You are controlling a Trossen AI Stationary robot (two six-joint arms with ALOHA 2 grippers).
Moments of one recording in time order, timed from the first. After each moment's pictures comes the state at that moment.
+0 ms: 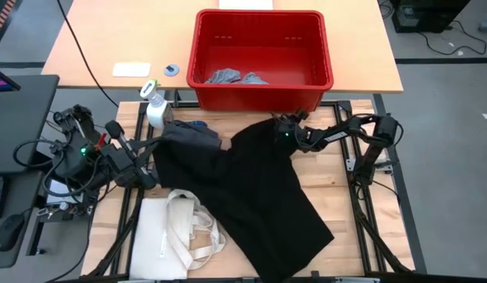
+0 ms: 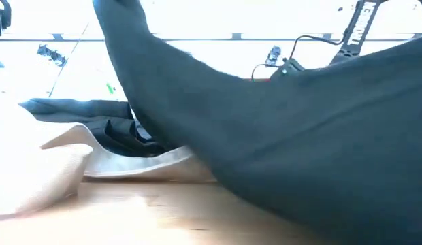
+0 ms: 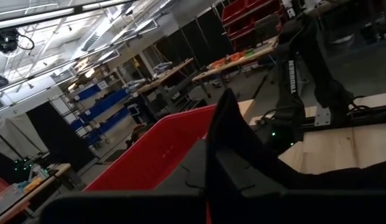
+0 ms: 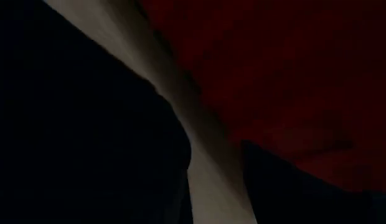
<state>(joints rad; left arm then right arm) -0.92 0.86 1.11 -0.04 -1.53 0.64 -0.43 1.75 0.62 0.45 0.75 -0.28</state>
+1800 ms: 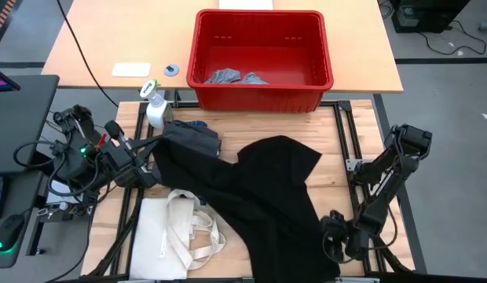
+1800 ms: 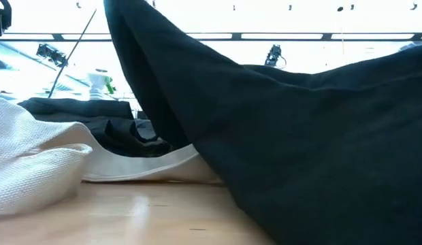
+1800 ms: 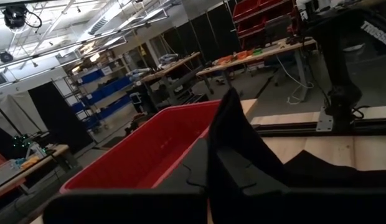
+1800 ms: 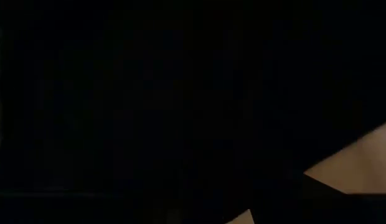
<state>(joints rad) -0.92 0.86 1.11 -0.08 -1.57 0.51 1.10 1.44 0.63 -0.29 0.33 1.44</state>
